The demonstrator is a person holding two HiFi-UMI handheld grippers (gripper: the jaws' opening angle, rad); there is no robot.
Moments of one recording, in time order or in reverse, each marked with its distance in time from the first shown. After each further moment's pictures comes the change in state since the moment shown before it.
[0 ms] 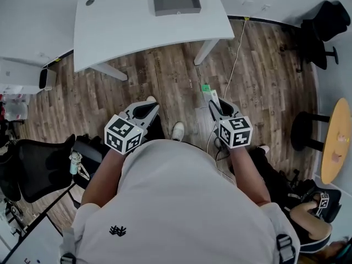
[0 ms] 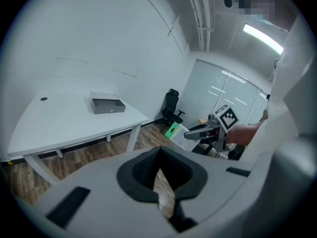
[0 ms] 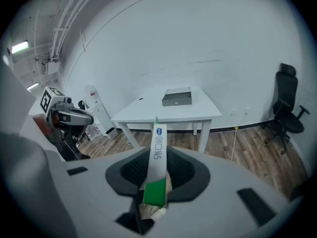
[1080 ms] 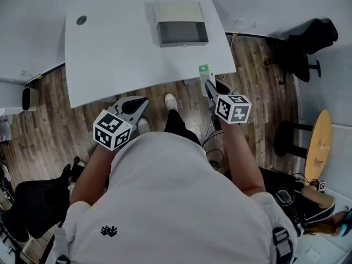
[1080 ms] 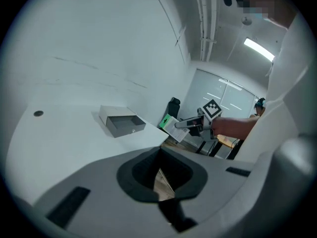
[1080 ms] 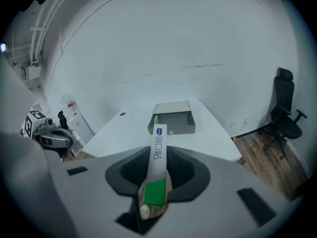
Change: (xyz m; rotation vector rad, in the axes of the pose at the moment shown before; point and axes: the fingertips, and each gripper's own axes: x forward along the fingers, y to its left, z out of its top) left arm 0.012 0.183 0.093 0.026 -0.070 -0.066; right arm 0.152 -0.046 0.189 0.084 -0.050 -0.122
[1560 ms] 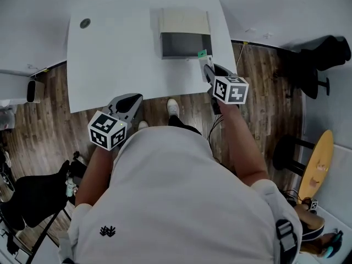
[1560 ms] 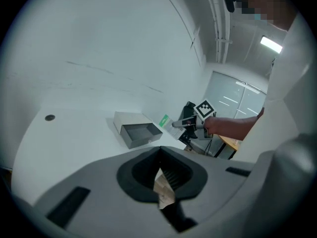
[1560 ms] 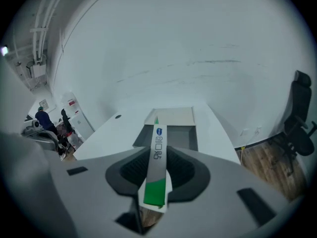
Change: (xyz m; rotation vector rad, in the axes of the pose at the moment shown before) left arm 0.023 0.049 0.039 -0.072 -0.046 0.173; right arm 0.100 -0.041 0.081 -0.070 0.029 0.077
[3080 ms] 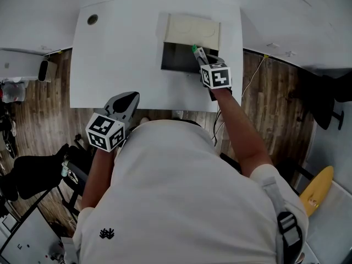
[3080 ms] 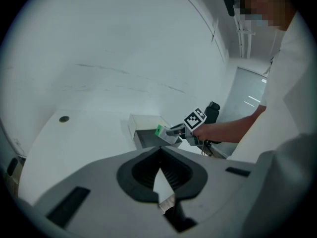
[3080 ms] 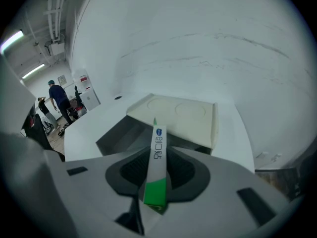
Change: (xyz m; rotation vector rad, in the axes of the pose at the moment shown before) left arm 0.050 0.027 0.038 -0.090 0.017 0.256; right arm 0.152 -0.040 0.026 -0.264 0.154 0.144
